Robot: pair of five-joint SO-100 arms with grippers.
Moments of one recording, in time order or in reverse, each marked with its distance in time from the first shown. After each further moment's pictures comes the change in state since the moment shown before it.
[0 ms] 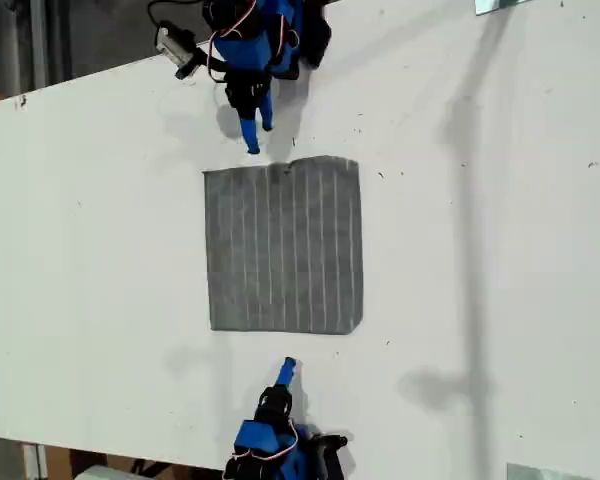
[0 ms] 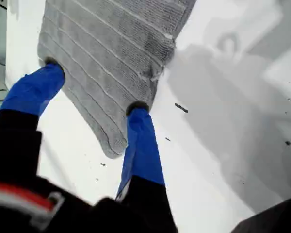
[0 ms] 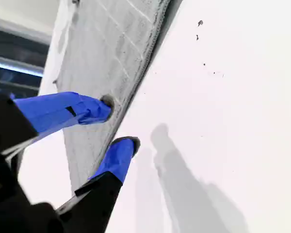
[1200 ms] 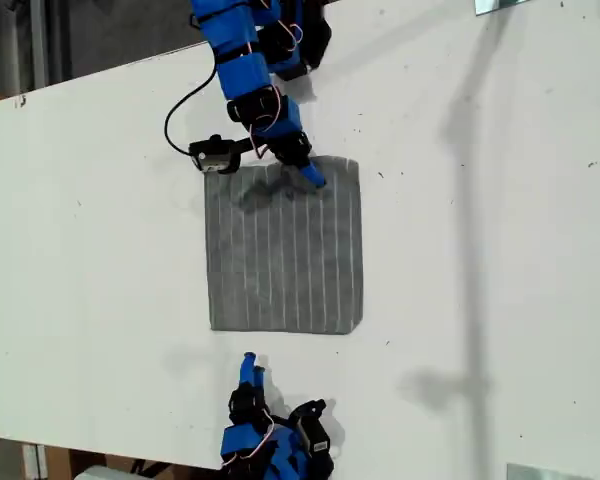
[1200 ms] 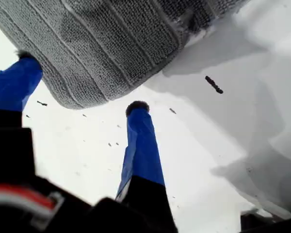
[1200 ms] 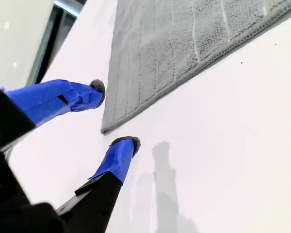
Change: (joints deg) arm 0 -20.0 0.0 -0.5 -7.6 -11.7; arm 1 -22.4 -74.1 -26.5 -22.5 -10.5
